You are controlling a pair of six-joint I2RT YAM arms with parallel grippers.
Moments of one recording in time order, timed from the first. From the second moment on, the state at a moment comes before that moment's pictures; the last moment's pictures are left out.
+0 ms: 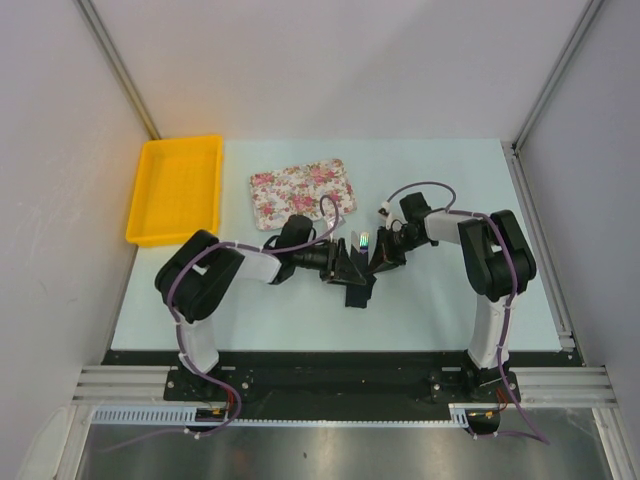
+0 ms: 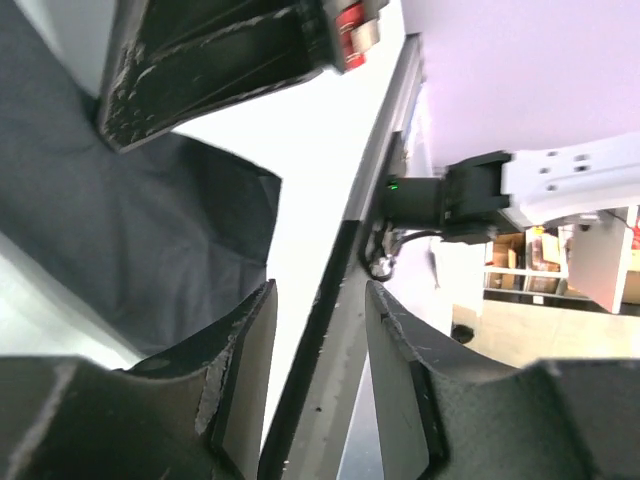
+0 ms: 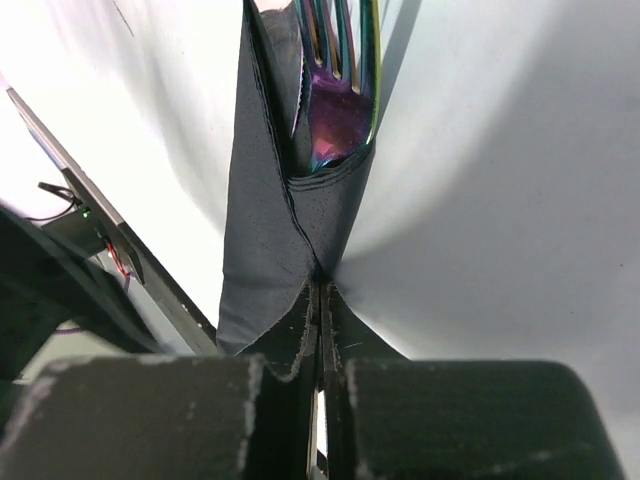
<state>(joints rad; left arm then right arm) -0.63 1.89 0.83 0.52 0.91 -0.85 0.31 1.99 1.14 -0.41 -0.74 0.29</state>
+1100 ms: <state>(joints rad) -0.61 2.11 0.85 0.57 1.03 -0.86 0.28 1.97 1.16 -0.40 -0.76 0.34</state>
